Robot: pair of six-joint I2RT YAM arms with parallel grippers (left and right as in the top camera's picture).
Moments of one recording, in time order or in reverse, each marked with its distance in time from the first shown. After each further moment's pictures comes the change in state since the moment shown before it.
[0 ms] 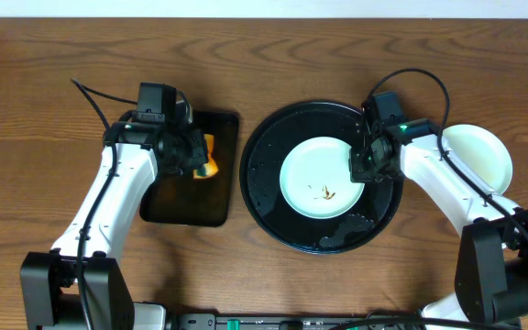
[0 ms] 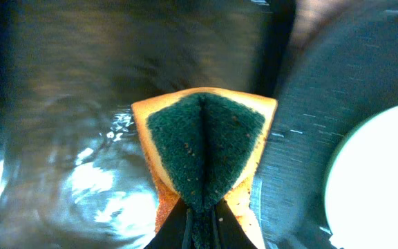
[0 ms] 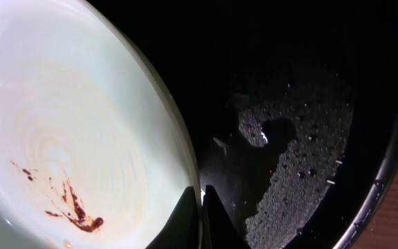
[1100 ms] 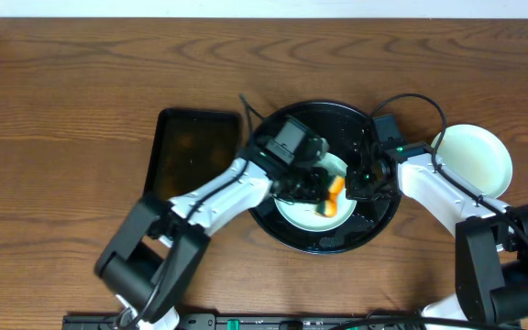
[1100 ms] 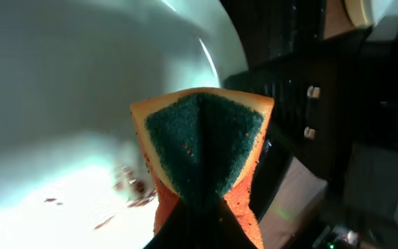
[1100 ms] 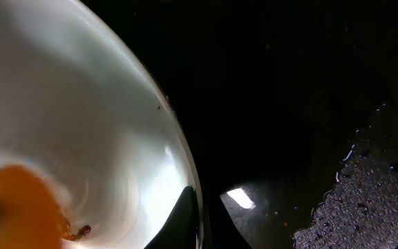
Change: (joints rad) left arm -0.605 0.286 0.002 0.411 0.270 -0.266; right arm 0.000 -0.006 -0.190 0.173 -0.109 0.062
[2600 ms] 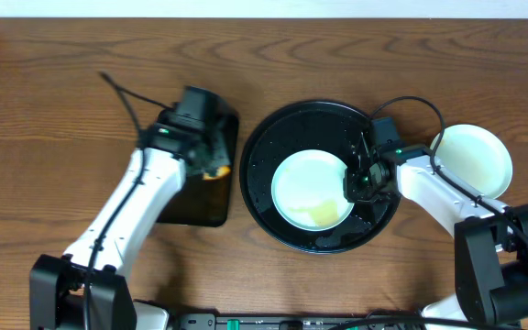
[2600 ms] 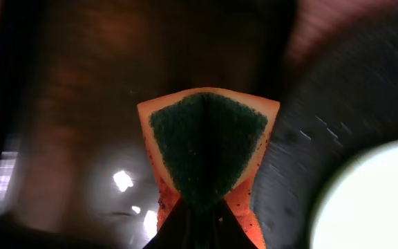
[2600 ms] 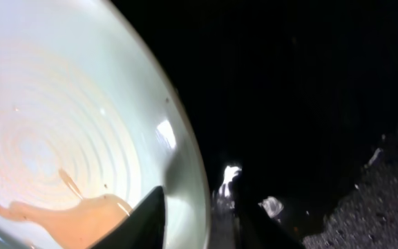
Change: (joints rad) left arm 0.425 -0.306 0.017 -0.441 -0.564 0.061; right arm 0.005 -0.002 -0.019 0.017 -0.035 0.012
